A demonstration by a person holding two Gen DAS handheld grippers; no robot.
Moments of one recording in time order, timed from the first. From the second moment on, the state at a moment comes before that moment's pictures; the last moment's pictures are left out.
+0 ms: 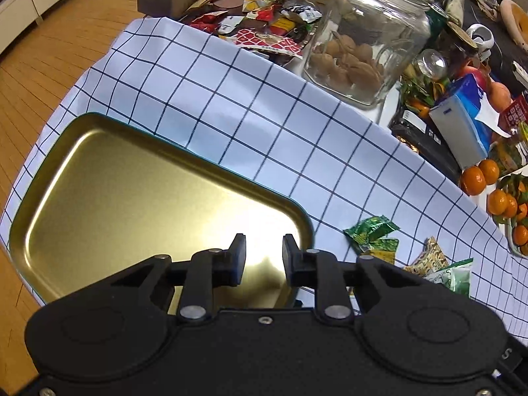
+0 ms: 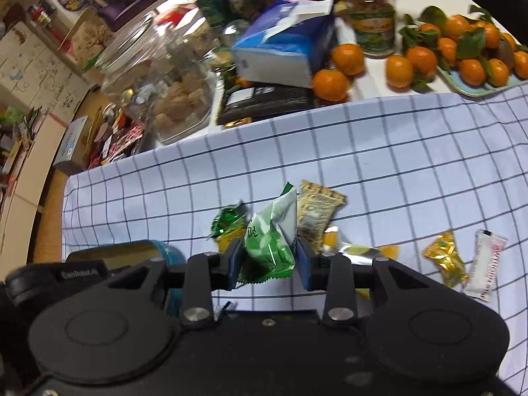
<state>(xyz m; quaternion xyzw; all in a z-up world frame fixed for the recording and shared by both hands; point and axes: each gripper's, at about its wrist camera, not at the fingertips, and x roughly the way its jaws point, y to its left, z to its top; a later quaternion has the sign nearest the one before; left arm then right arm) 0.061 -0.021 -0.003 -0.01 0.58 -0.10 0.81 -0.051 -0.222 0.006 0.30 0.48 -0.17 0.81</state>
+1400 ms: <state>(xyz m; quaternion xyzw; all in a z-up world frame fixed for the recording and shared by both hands) 0.038 -0.145 -0.062 0.01 0.62 -0.16 0.77 -0.108 -0.319 0.008 0.32 0.45 -0.24 0.80</state>
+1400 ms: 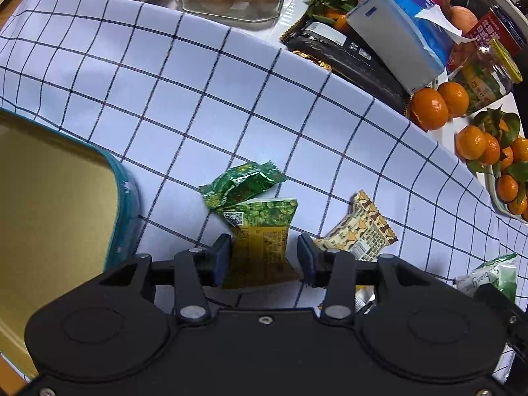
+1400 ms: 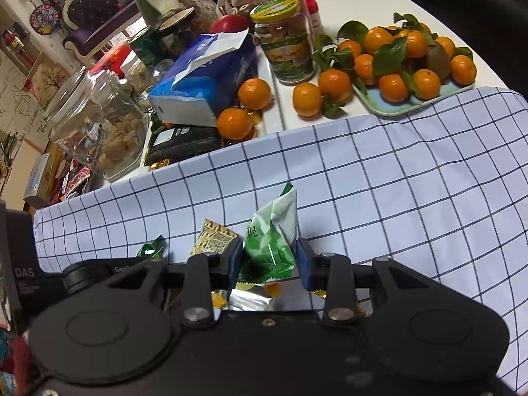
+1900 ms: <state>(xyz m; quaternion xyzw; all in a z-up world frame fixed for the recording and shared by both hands) 0.022 -0.142 -0.026 0.03 0.57 -0.19 0.80 -0.114 -0.324 0.015 0.33 0.44 -0.24 0.80</state>
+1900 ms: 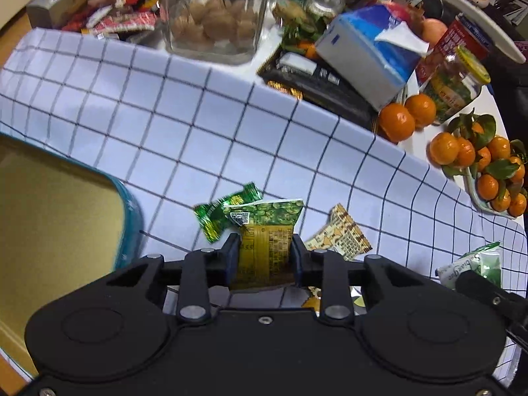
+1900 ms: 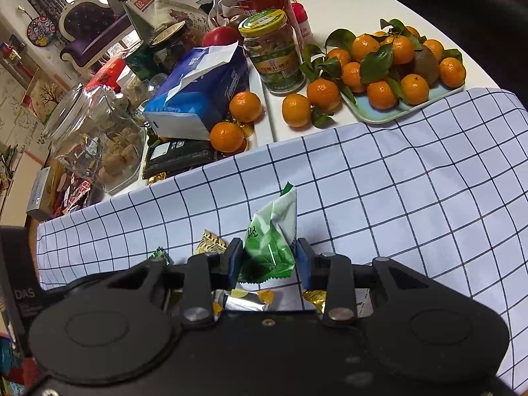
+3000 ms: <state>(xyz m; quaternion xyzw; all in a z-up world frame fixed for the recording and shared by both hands) 0.061 0.043 0.001 0.00 0.56 -0.05 0.83 -0.044 -0.129 0.018 0.27 0.48 -0.09 0.83</state>
